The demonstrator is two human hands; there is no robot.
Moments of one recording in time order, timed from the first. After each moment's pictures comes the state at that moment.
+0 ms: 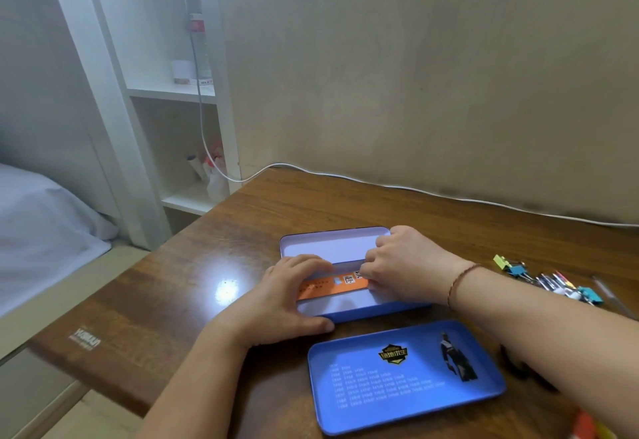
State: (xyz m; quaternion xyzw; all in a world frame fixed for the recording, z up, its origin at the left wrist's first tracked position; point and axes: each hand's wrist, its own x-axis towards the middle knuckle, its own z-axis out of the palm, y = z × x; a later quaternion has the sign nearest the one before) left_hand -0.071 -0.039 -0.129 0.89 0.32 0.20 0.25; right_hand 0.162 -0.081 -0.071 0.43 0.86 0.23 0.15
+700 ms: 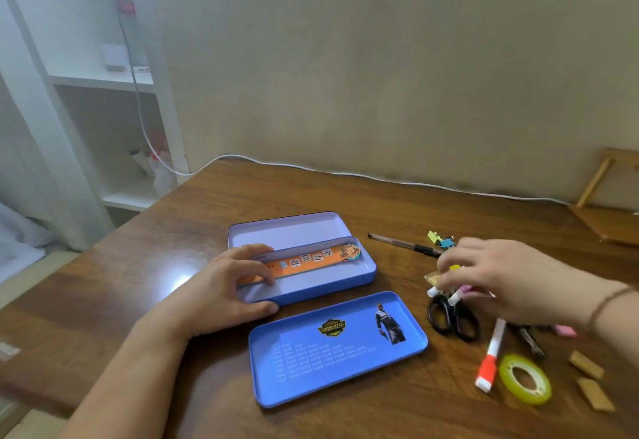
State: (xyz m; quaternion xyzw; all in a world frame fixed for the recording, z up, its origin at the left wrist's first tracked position) left_hand -0.070 -0.036 -0.131 0.90 0.31 0.20 0.22; right_hand 0.297 -0.227 -0.052 0.59 0.80 0.11 0.10
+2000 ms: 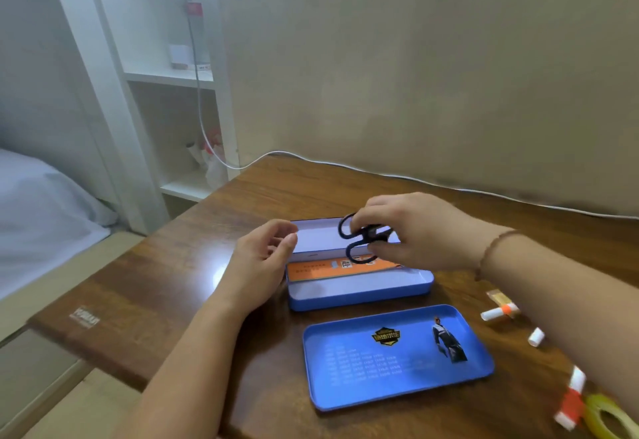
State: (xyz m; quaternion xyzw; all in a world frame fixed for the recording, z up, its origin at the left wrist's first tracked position) left_hand -0.069 -0.035 -0.125 0.74 0.42 0.42 0.31; right_hand 0.161 -0.111 -0.022 0.53 0.84 0.07 -0.07
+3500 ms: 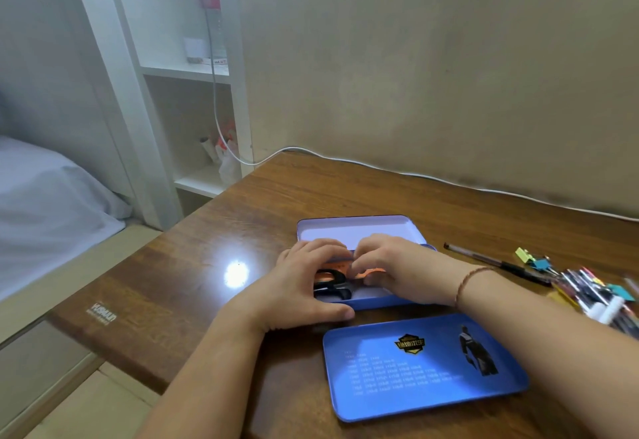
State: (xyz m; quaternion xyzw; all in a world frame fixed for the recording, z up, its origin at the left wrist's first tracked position) left_hand -0.069 -0.040 -0.131 0.90 0.31 0.20 0.25; right_hand 0.149 -0.077 -0.094 0.49 0.87 -0.09 -0.08
